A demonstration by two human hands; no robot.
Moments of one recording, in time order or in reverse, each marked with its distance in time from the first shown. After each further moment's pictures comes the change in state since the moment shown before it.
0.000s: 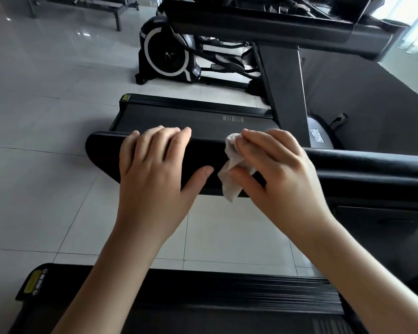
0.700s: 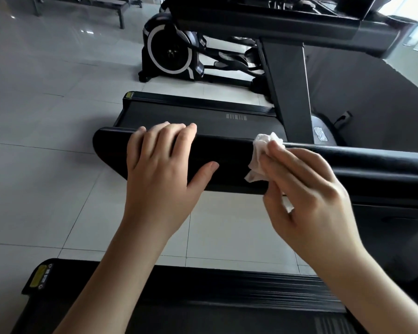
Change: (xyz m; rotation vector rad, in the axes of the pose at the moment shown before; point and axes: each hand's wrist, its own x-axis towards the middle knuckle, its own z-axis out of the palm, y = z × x) left_hand -0.001 0.000 0.002 0.000 0.010 0.000; right_hand -0.028 -0.014 -0.027 -0.058 -0.011 0.064
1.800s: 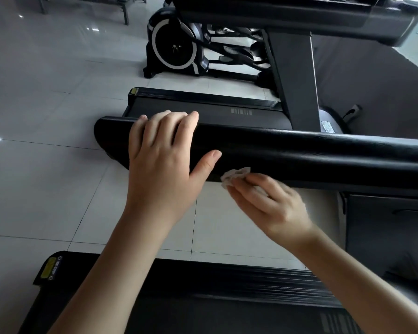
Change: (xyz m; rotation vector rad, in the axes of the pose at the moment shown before) left_hand 0.000 0.001 0.001 0.012 0.022 0.008; right_hand -0.030 0.014 0.064 -0.068 0.204 -0.428
